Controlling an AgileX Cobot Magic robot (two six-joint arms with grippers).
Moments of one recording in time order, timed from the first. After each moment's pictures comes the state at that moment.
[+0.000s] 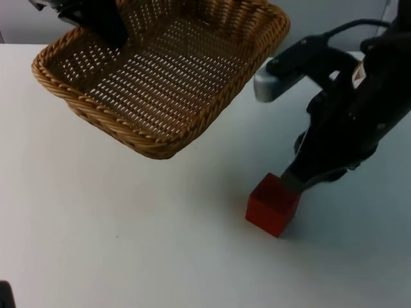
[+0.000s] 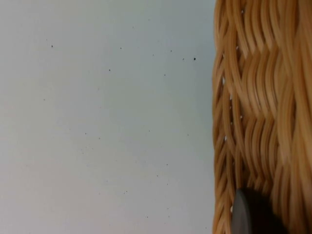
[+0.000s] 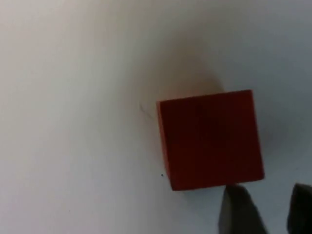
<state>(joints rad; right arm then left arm) 0.56 1.80 -1.01 0.01 0.56 -0.29 -0.12 2.21 -1.95 -0.57 1.22 0.55</state>
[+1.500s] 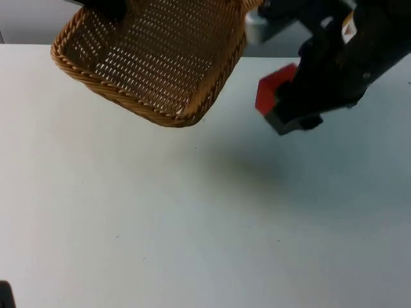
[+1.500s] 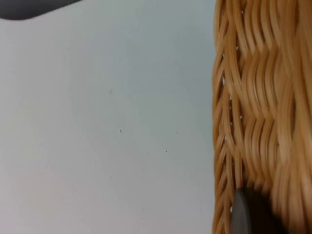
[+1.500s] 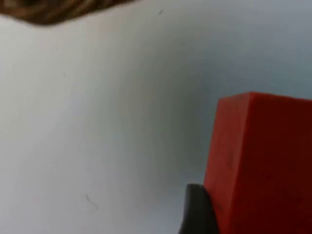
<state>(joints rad) 0.57 1.76 -1.14 -0.19 0.54 -0.08 -0.12 2.21 -1.95 -0.57 0.97 0.55</state>
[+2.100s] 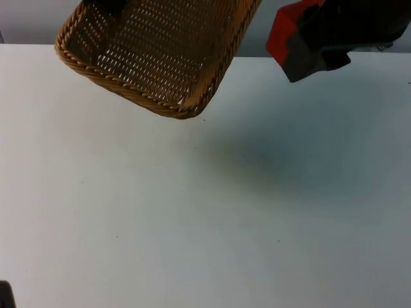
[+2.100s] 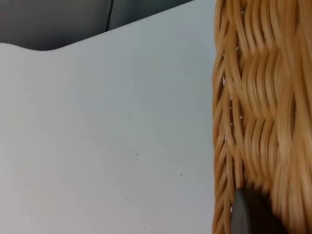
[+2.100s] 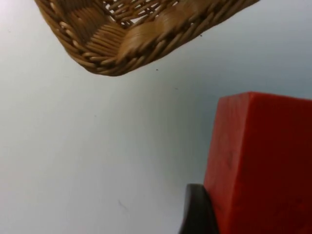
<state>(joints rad) 0.56 1.60 -1.17 -0.04 0.64 -0.14 -0.12 2.21 -1.95 -0.57 0.90 0.55</state>
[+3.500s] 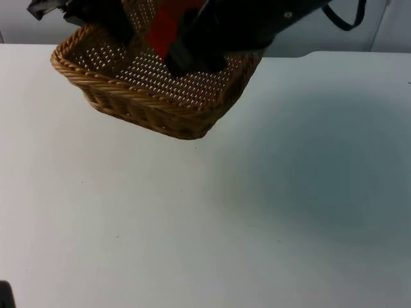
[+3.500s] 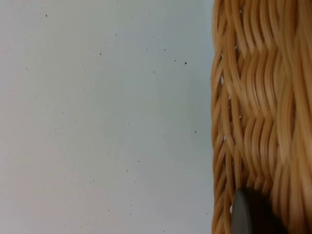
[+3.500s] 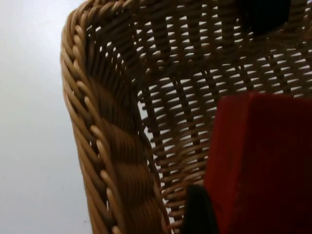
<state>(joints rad) 0.67 1.82 -1.32 0.36 0.41 -0.55 -0.12 2.21 -1.95 -0.61 1.22 0.34</state>
